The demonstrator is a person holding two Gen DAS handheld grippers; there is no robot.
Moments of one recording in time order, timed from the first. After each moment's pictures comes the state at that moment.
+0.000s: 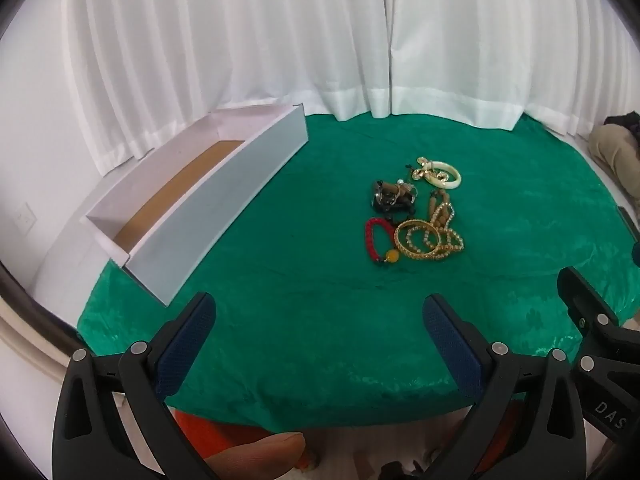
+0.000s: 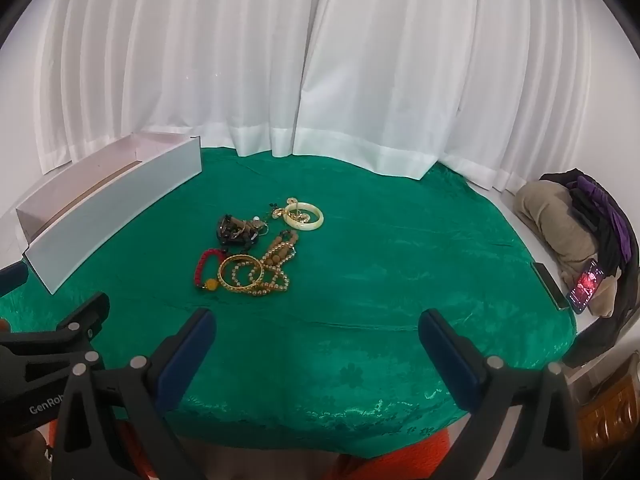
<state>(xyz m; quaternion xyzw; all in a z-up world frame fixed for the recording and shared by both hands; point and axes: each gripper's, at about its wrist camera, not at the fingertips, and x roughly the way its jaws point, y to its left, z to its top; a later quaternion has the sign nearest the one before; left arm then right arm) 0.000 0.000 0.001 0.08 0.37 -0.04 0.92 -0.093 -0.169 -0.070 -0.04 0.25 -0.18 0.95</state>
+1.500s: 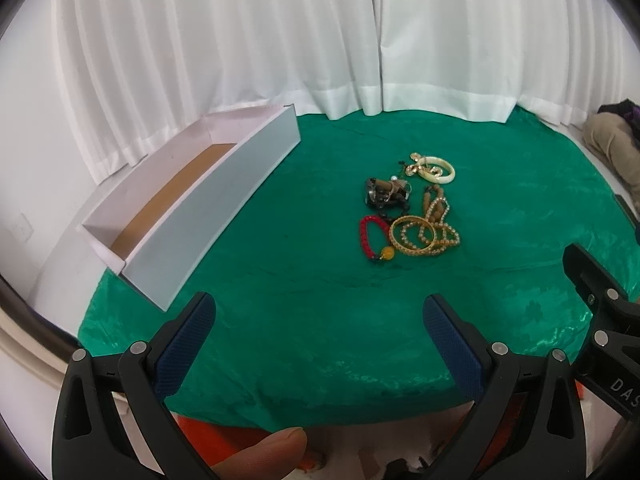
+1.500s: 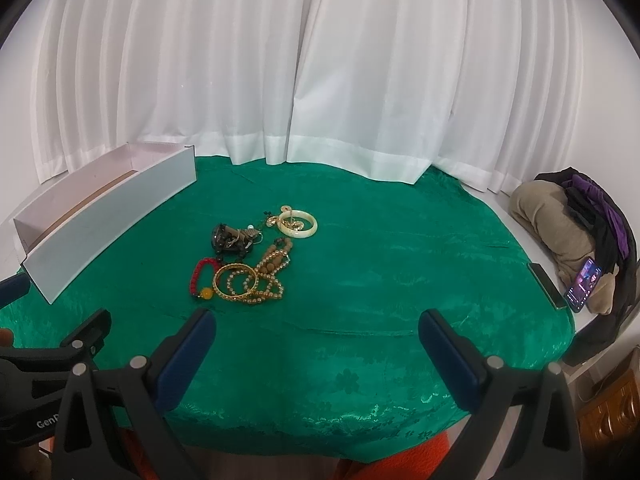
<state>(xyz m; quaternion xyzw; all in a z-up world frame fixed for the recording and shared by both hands) -0.002 -0.009 -0.004 0.10 0.37 -0.05 0.92 -0.099 -0.170 -0.064 -0.03 0.23 -0.18 0.95</state>
